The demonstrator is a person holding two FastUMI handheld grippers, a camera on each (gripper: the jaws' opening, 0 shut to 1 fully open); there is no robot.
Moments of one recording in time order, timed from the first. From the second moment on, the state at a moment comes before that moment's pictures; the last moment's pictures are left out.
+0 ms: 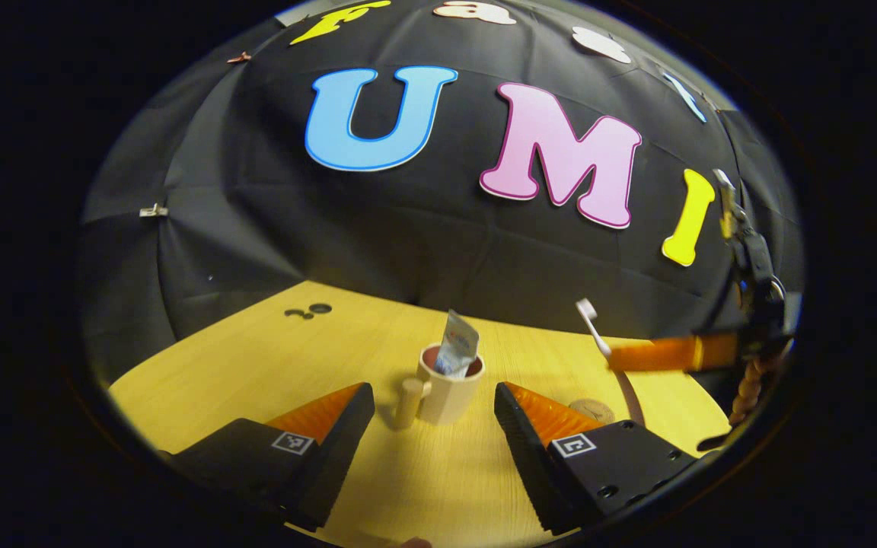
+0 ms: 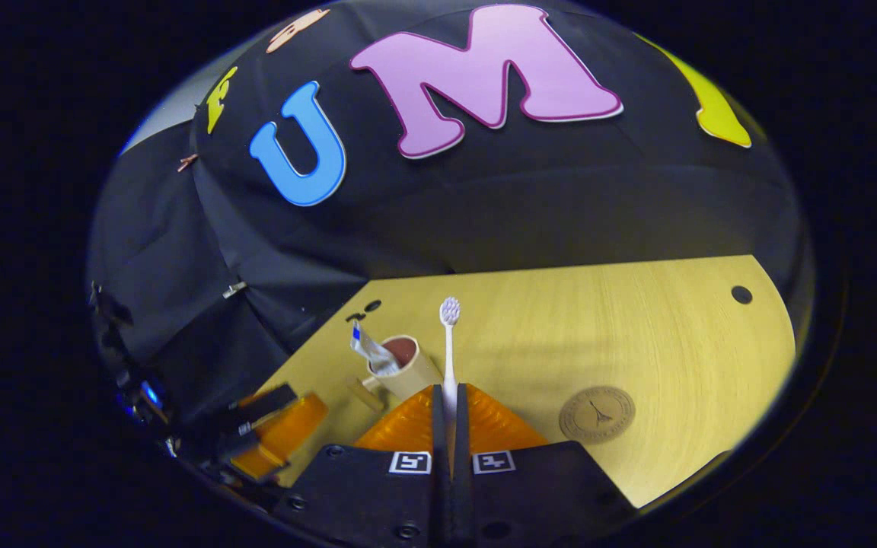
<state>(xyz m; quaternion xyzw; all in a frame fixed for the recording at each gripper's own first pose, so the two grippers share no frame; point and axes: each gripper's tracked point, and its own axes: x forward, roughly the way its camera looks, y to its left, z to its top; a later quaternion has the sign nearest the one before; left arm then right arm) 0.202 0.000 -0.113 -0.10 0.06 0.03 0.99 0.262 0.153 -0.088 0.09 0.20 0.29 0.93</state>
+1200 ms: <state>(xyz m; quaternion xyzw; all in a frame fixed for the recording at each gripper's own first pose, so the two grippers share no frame) 0.120 0.042 -0.164 -0.13 0.12 0.09 0.98 0.374 0.291 -0.079 0.14 0.07 0.36 0.92</state>
